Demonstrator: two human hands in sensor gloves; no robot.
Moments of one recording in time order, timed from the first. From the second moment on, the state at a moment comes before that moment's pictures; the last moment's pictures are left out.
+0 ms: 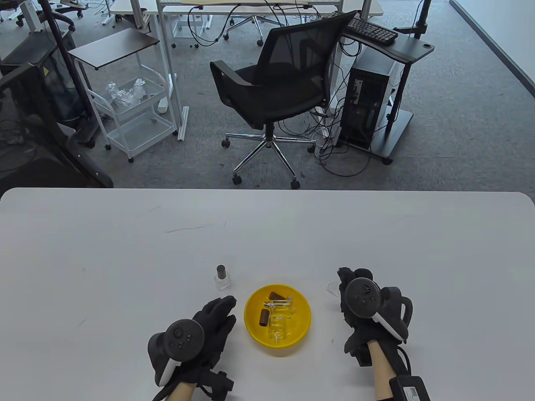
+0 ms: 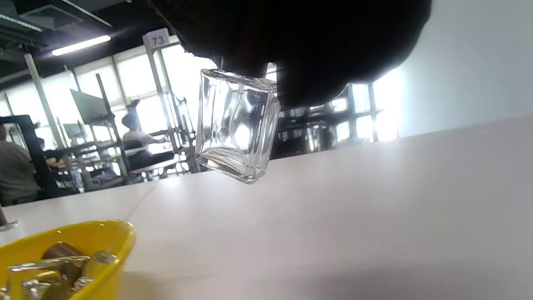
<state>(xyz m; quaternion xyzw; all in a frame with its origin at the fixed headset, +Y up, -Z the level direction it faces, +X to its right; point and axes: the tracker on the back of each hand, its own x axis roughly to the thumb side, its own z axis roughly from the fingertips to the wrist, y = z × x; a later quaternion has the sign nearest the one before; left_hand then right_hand) -0.175 -0.727 -0.298 0.08 -0.07 0.36 0.93 0.179 -0.676 -0.360 0.03 -0.07 0.99 0.09</state>
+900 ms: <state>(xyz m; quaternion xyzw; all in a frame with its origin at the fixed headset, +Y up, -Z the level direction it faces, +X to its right) -0.181 -0.727 -0.301 0.07 -0.06 0.37 0.93 0.184 -0.719 -0.397 -0.05 0.02 0.99 -0.09</state>
